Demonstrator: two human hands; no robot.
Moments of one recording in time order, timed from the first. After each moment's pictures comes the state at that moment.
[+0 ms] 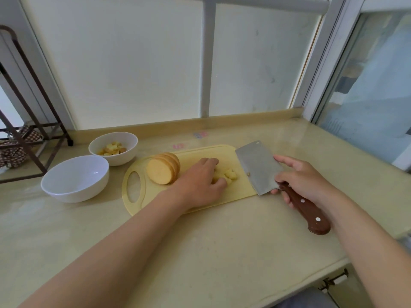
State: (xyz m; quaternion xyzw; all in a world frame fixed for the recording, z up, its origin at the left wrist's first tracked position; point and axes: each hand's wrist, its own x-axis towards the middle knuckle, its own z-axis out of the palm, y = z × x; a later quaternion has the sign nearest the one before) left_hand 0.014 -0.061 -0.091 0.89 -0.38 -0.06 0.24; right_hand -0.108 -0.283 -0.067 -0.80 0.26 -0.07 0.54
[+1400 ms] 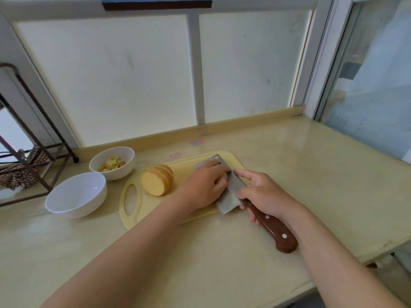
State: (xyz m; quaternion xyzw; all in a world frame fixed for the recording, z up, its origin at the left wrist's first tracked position) left_hand 0.022 -0.095 -0.096 0.84 -0.46 0.04 0.30; right_hand -0.087 -0.243 -0.087 -0.79 0.14 0.01 0.60
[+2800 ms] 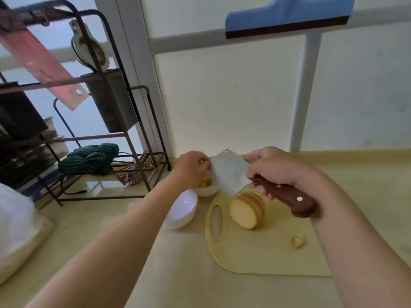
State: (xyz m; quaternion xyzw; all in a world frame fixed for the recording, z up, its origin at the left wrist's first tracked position) left_hand 0.150 0.091 -0.036 0.94 -0.13 0.10 0.30; right_hand 0.062 -0.121 0.017 -0.83 0.01 0.10 0.55
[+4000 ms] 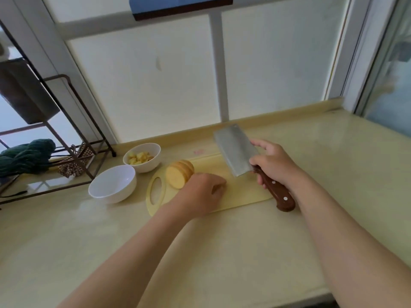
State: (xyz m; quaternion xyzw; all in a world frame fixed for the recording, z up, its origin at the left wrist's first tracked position) left_hand -0.006 -0.047 -0.085 0.91 -0.36 0.03 0.19; right_hand -0.036 -0.260 -0.066 -0.79 0.12 -0.06 0.59
